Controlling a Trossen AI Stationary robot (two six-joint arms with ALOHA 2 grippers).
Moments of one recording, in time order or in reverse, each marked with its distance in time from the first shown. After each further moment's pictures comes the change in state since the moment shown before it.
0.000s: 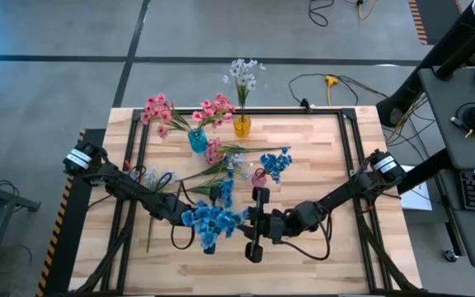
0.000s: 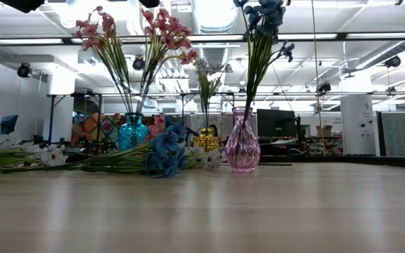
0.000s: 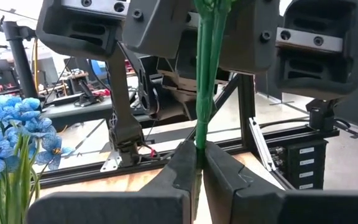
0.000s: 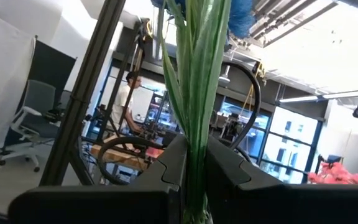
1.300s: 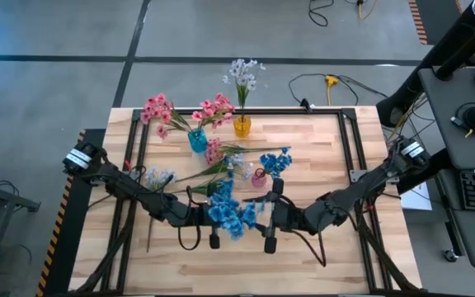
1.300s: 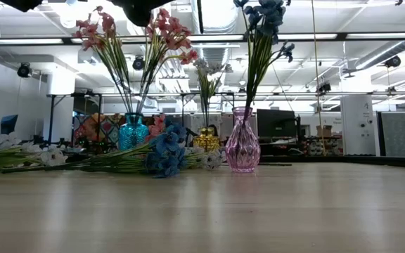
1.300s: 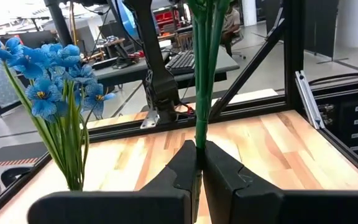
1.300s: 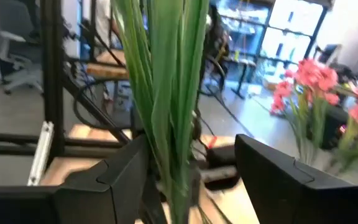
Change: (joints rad) left arm -0.001 -0.002 0.000 -0.167 -0.193 -0.003; right arm 0.061 -0.292 0.001 -0.775 0.261 0.383
